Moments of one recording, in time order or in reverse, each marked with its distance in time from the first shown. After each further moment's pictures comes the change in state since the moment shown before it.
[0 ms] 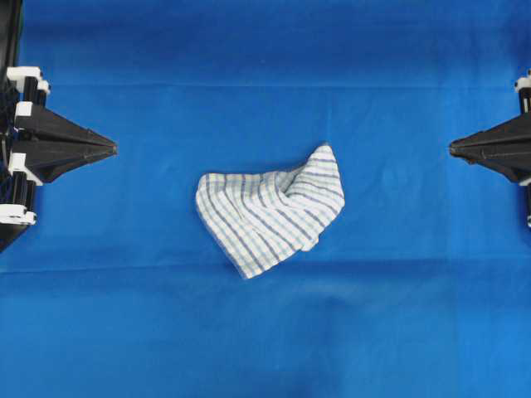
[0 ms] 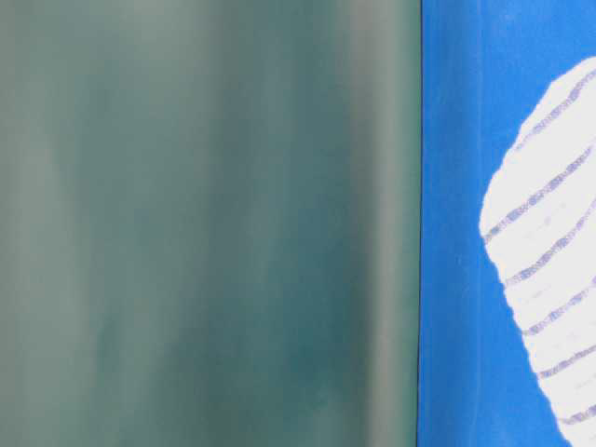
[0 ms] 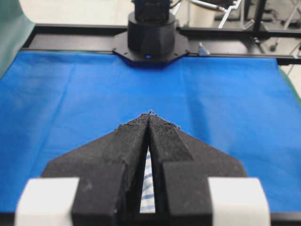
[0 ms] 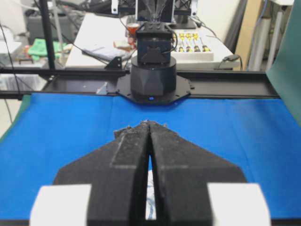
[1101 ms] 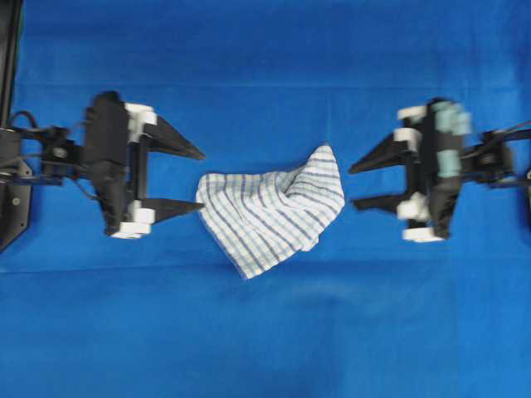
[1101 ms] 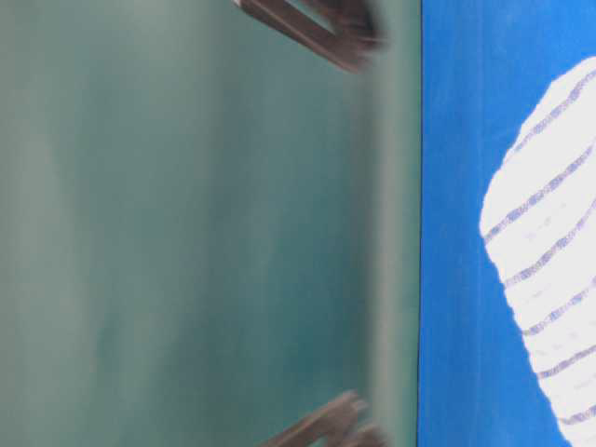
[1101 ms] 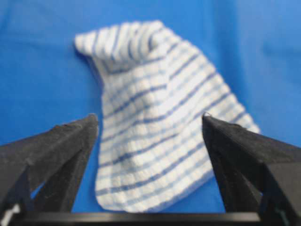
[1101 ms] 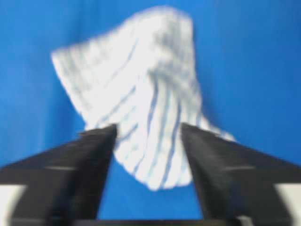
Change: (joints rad) left arm -0.002 0.638 -0.160 -0.020 0.003 -0.006; right arm 0.002 0.667 -0.242 0.008 0.244 0.021
